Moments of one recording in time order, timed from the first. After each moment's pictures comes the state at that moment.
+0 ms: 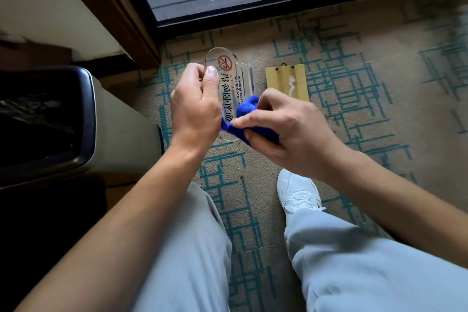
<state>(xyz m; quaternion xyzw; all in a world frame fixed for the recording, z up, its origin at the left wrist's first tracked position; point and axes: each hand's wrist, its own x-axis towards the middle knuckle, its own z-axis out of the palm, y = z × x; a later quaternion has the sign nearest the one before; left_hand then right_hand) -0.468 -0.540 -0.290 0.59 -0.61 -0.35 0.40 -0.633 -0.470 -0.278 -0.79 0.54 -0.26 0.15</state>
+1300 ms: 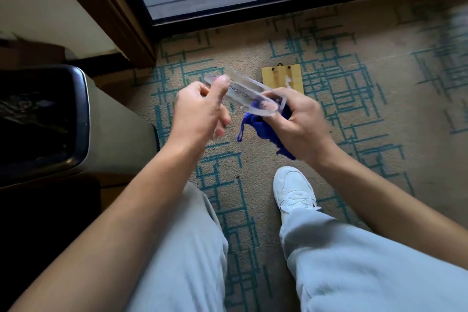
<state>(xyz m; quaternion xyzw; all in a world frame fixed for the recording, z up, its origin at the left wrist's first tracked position) -0.468 -0.537 -0.287 0.61 -0.48 -0.55 0.32 -0.645 -0.482 -0.317 -0.58 0.68 -0.37 0.27</state>
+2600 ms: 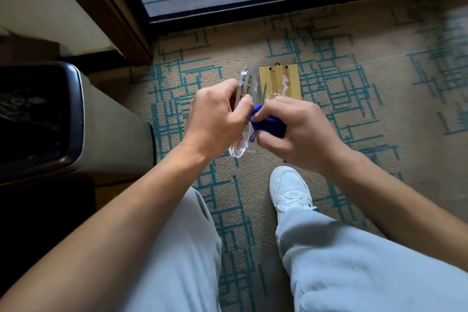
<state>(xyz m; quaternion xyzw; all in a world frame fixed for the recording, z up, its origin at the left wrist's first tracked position) -0.485 -0.532 -0.296 0.51 -0.76 -0.30 0.28 -0.652 -0.473 -0.298 -0.73 0.60 -0.27 0.20</state>
